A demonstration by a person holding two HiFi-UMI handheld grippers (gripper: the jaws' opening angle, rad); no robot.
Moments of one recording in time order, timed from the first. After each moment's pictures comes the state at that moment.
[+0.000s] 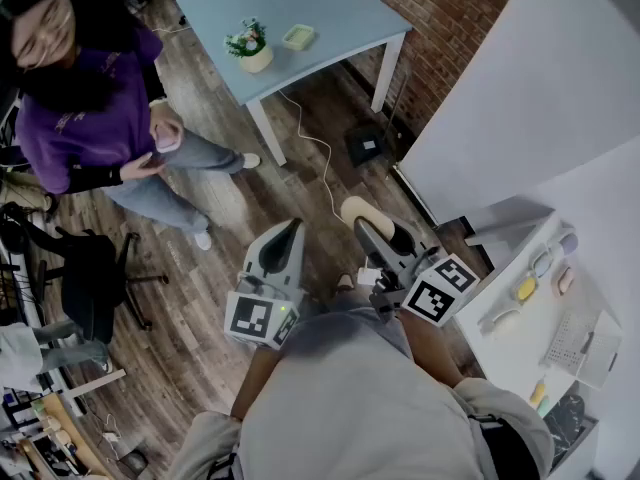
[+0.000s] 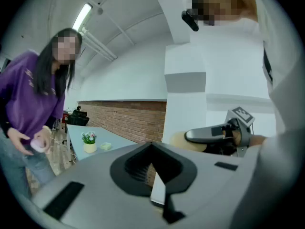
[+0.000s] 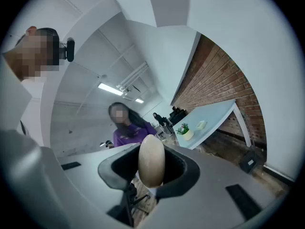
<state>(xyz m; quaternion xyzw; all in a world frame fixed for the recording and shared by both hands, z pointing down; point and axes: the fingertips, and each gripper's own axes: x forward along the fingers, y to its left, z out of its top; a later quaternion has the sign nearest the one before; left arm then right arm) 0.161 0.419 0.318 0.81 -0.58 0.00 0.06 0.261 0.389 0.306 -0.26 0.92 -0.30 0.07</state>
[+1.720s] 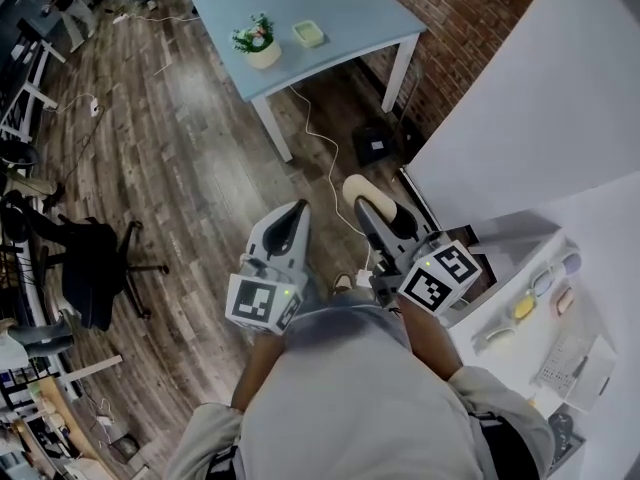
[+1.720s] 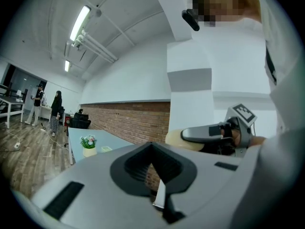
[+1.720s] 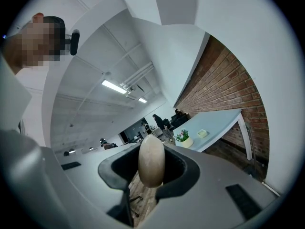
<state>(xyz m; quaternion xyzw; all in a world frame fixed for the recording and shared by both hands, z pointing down) 0.172 0.367 0.312 0.80 -0.60 0.00 0.05 0.261 0.333 0.297 -0.25 0.93 -0.26 0.07</state>
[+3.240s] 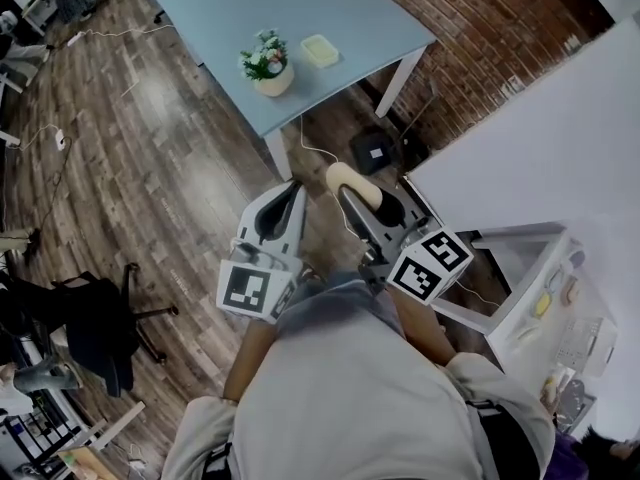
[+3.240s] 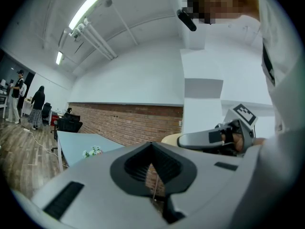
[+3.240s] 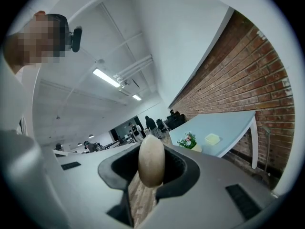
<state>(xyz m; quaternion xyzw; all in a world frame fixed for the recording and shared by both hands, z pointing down) -0.026 0.224 0.300 0.85 -0.53 -0.02 0.04 0.046 0.211 0.294 -0.30 0.92 -0.23 0.04</state>
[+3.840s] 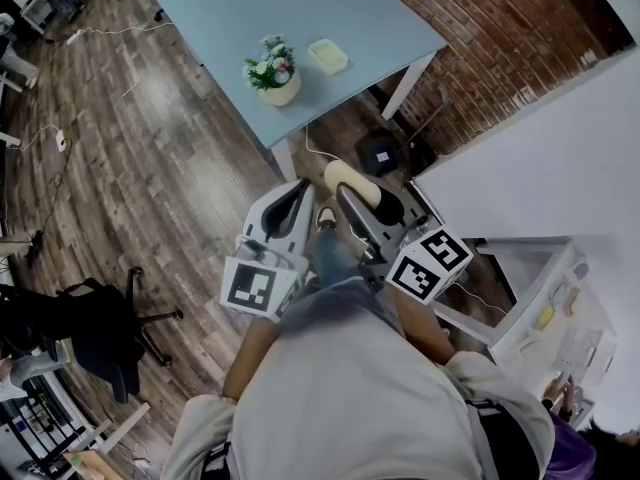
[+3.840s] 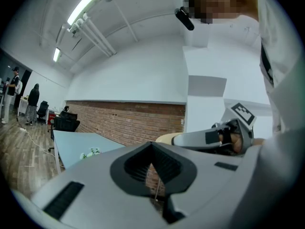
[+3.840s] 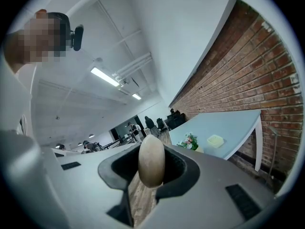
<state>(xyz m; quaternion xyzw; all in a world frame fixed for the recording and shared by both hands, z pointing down) -0.039 0.170 0.305 0.85 -0.52 -0.02 0.05 0.017 0.158 0.300 -0.30 0.92 -0.24 0.04</state>
